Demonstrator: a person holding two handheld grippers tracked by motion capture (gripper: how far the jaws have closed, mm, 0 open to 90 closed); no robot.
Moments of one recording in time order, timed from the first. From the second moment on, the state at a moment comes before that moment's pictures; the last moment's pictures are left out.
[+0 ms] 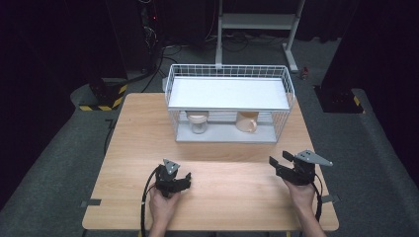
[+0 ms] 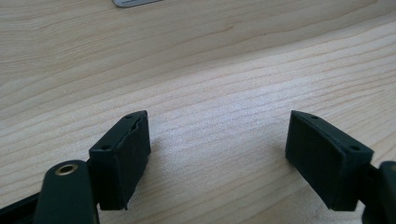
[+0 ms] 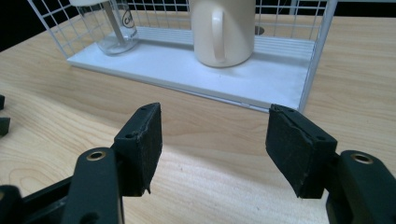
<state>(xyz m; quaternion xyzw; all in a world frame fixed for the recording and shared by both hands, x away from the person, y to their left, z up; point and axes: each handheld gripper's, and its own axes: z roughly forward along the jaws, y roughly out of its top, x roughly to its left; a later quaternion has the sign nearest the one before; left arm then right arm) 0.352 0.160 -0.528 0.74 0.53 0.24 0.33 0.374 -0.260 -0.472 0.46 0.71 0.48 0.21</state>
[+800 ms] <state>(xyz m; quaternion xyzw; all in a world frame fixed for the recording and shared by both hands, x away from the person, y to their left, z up) 0.352 0.160 -0.528 0.74 0.53 0.24 0.33 0.361 -0.260 -0.494 0.47 0.73 0.44 0.22</state>
